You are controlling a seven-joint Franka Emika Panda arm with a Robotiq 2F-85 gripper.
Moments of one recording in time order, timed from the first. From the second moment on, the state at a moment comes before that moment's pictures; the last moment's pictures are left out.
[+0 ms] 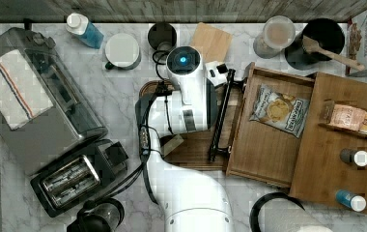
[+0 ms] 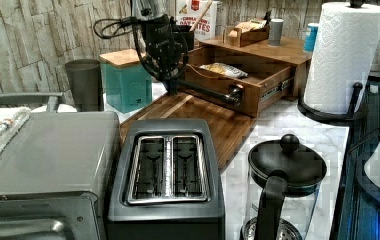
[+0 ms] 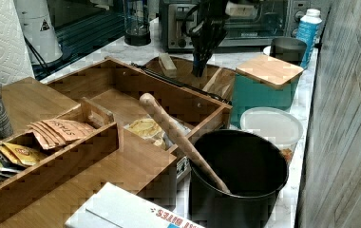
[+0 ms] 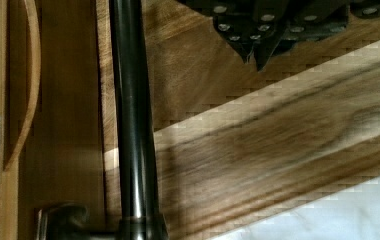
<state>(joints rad) 0.06 0.40 -0.01 -1.91 -0.13 0.54 -0.28</state>
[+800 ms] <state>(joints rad) 0.04 0.42 -0.02 -1.92 -0.19 0.65 -0.30</state>
